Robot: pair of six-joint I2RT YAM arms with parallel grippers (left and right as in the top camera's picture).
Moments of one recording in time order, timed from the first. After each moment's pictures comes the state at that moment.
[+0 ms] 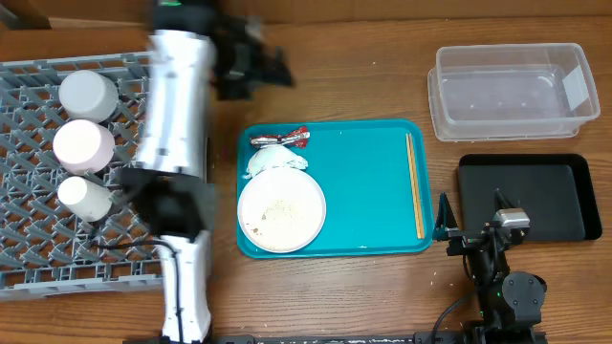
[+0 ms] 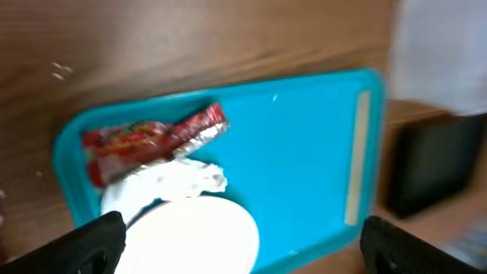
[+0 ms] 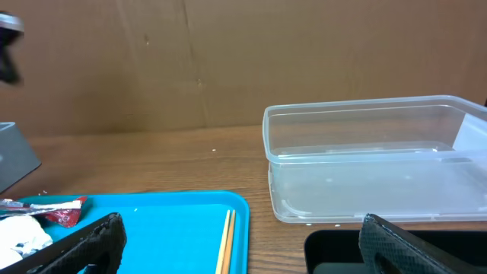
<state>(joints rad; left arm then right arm) -0.14 2.34 2.57 -1.59 0.45 -0.20 0.05 0.01 0.02 -0.04 -0.04 0.09</state>
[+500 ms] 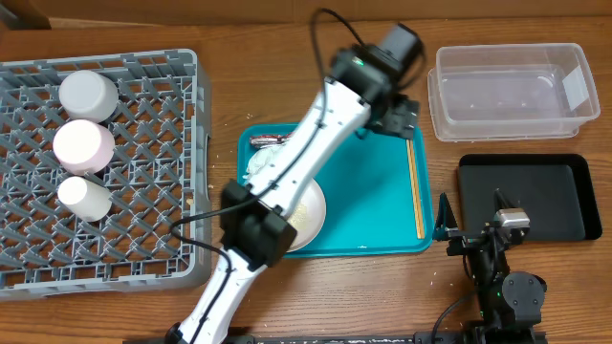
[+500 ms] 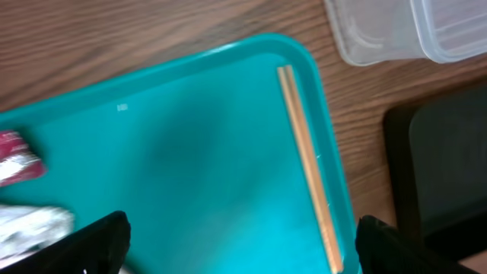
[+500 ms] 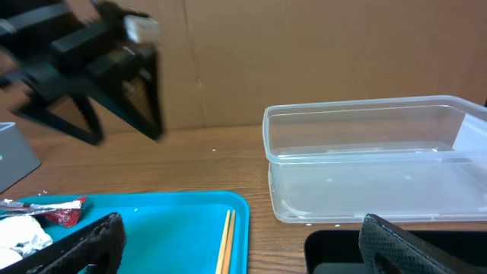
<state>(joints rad) -0.71 2.41 2.56 -1.38 0.05 -0.48 0.05 0.01 0.02 -0.03 -0.04 0.09</state>
